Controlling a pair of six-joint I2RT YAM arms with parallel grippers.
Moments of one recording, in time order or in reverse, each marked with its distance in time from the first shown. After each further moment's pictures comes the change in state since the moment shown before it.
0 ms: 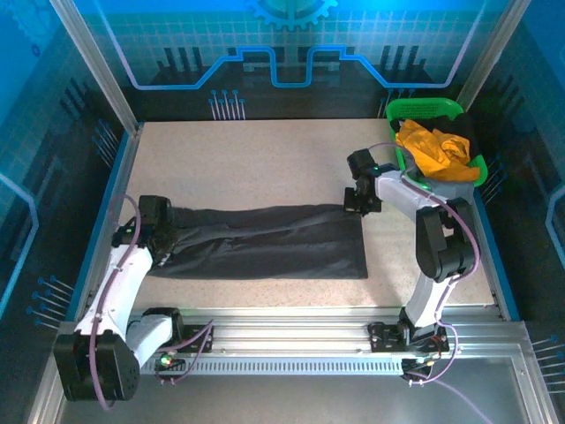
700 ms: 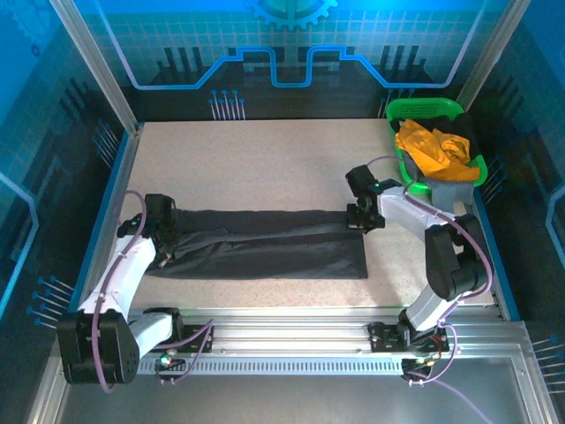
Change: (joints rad) left arm 0.000 0.102 0.000 -0.001 -0.029 0.004; right arm 0.052 -0.126 -0.168 -0.007 0.045 0.037
